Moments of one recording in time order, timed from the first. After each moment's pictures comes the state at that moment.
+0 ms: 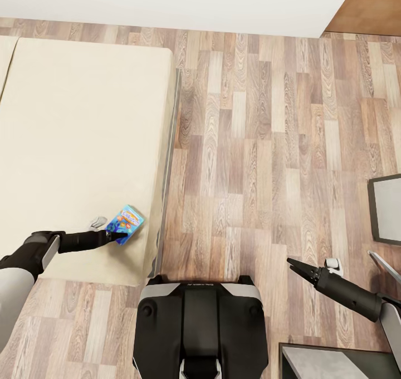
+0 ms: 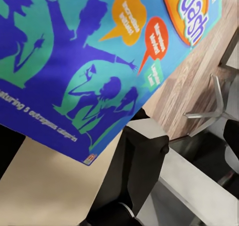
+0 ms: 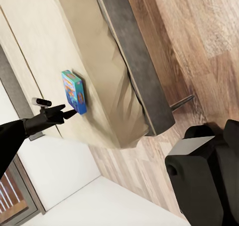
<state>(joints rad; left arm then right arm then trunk) -0.98 0.39 0.11 -0.45 0.02 0.63 -1.07 -0.27 -0.25 -0.42 -1.39 -0.52 0.97 1.02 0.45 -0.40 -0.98</state>
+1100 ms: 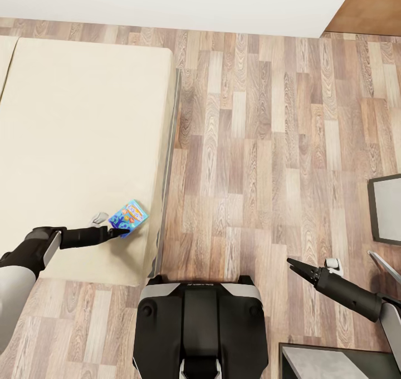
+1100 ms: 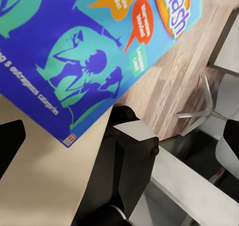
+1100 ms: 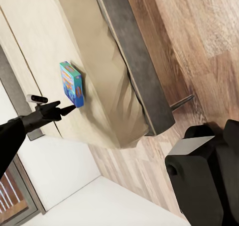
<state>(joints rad) -0.98 0.38 0.11 -0.51 0.02 0.67 -1.11 -0.27 -0.25 -0.42 -1.39 -0.52 0.97 1.02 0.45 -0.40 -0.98</state>
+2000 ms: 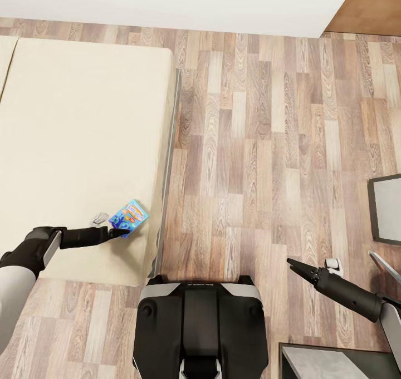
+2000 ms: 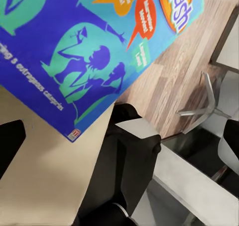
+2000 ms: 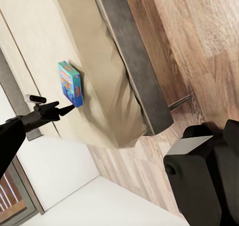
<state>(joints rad) -0.98 0.38 0.11 -0.51 0.02 0.67 -1.11 -0.27 -0.25 -0.42 -1.39 -0.52 0.97 1.02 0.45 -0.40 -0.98</state>
